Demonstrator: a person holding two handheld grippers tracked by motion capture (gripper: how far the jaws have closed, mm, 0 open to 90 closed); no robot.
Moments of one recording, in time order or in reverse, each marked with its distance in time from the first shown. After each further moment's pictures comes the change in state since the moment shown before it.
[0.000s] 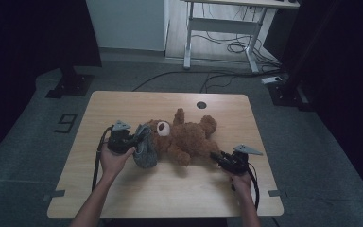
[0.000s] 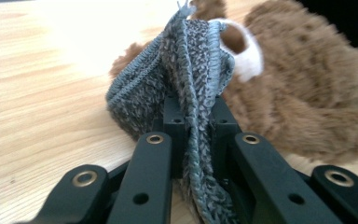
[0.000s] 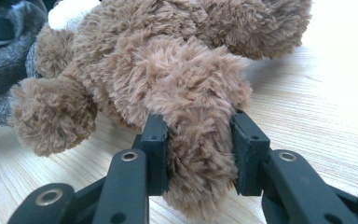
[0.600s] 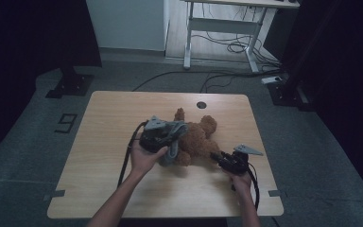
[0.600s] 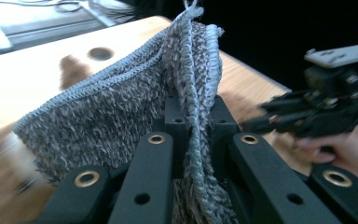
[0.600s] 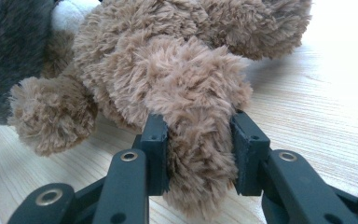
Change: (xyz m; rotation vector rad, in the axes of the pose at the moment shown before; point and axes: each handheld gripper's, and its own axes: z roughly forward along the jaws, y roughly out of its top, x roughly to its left) left arm -0.108 0.053 0.033 -0.059 -0.211 0.149; right arm 0.000 0.000 0.000 -0.001 0.002 0.006
